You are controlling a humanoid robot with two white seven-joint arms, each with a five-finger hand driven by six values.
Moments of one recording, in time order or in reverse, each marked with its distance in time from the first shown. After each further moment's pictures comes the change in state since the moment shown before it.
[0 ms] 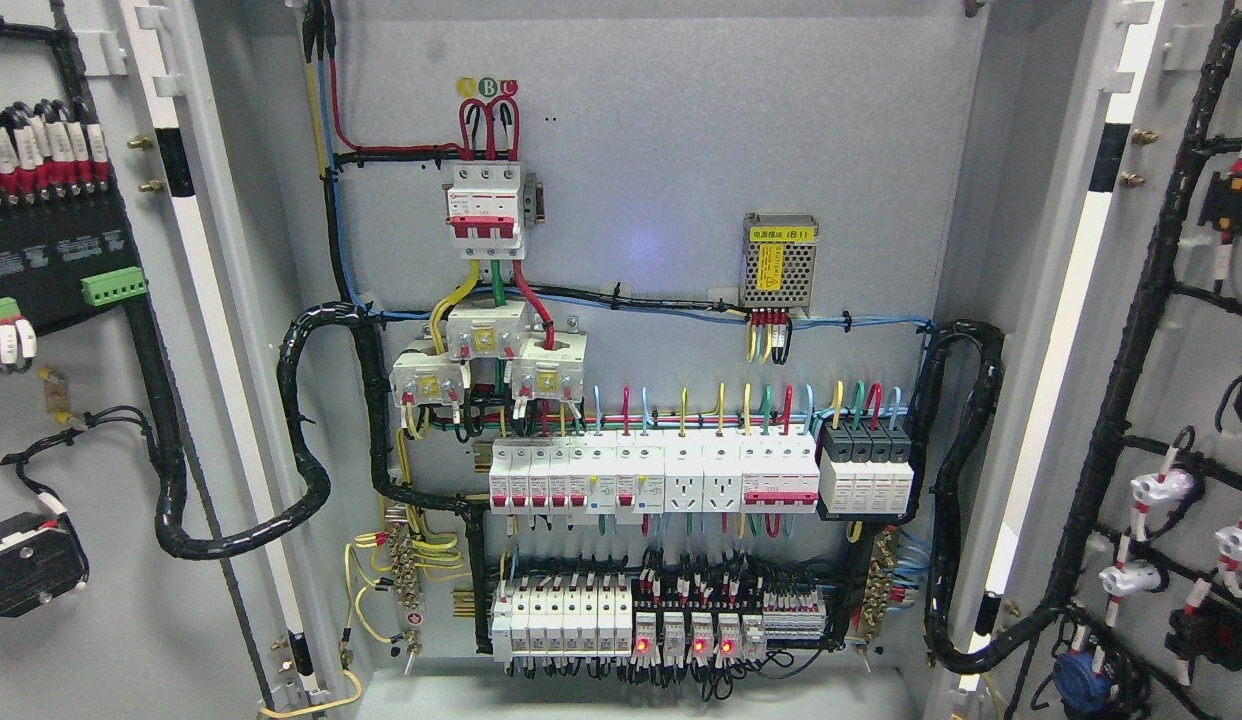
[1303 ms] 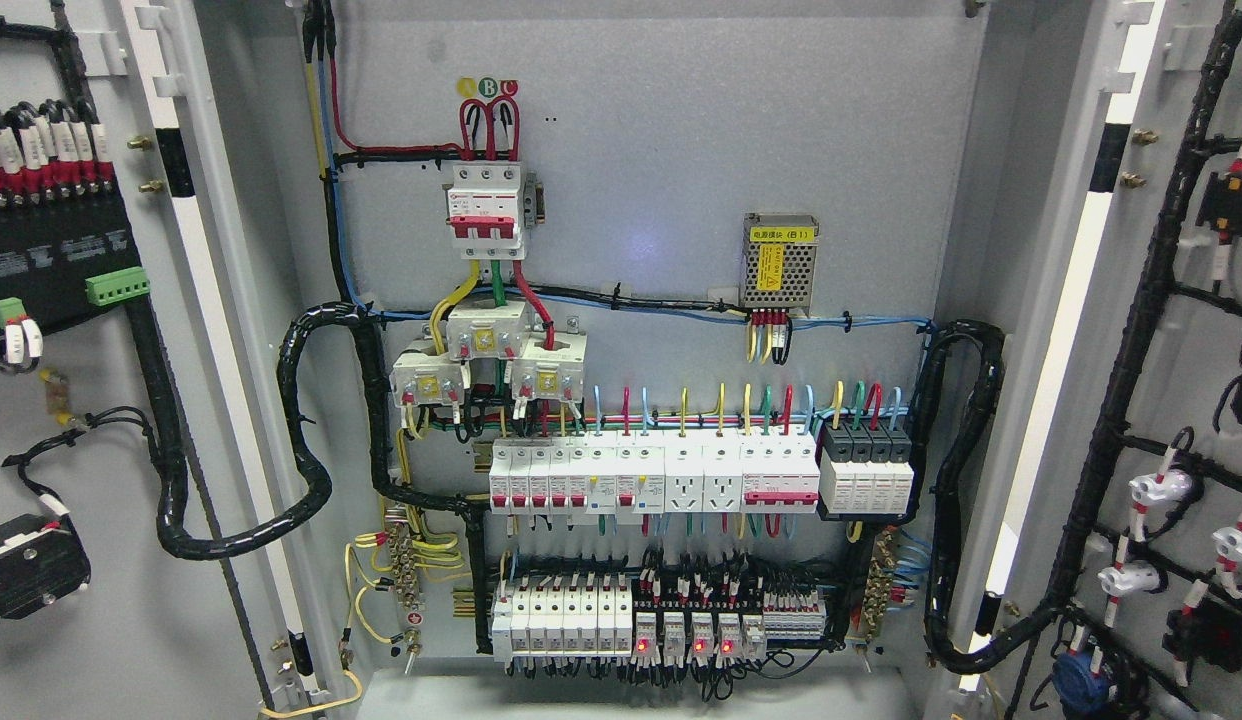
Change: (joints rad) left arm 0.116 0.007 -0.062 -0.095 -0.066 -0.059 -0.010; right arm -0.020 -0.055 0.230 -0.014 0.094 0.000 -0.004
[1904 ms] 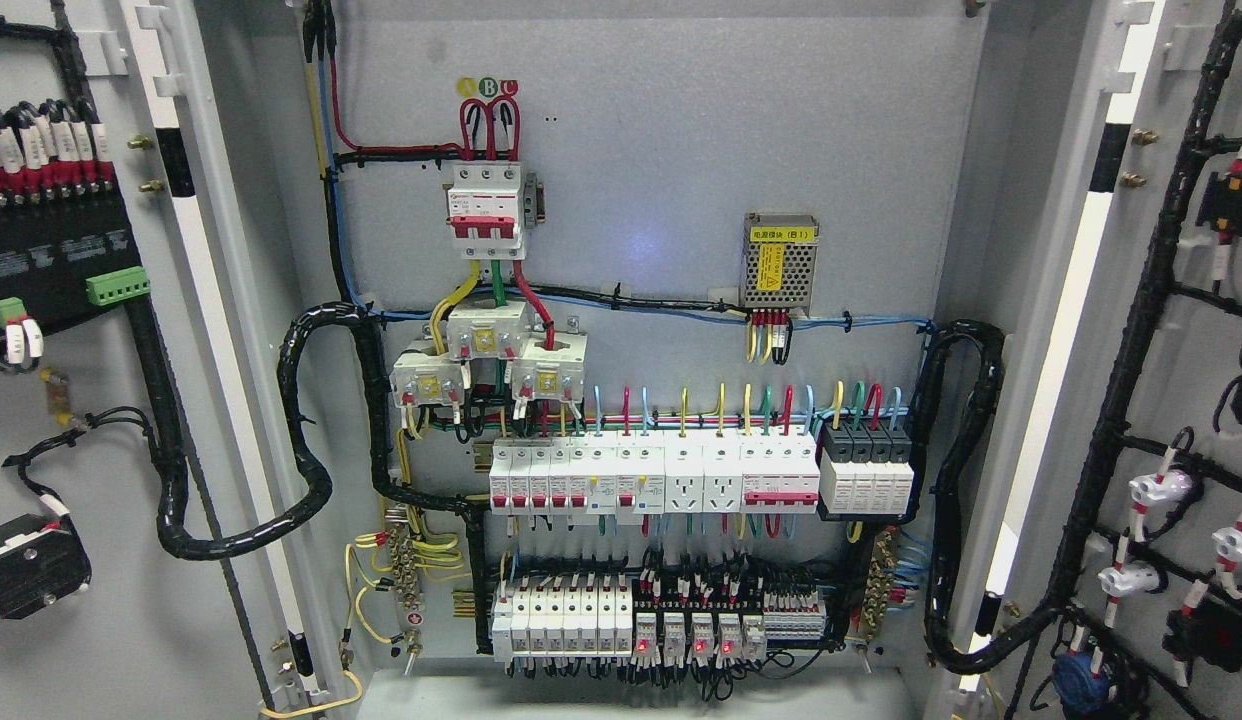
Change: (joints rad) left arm 0.069 -0.082 -0.134 0.058 -0.175 -0.024 -0.004; right arm -0.002 0.027 0.195 0.071 0.203 0.004 -0.006
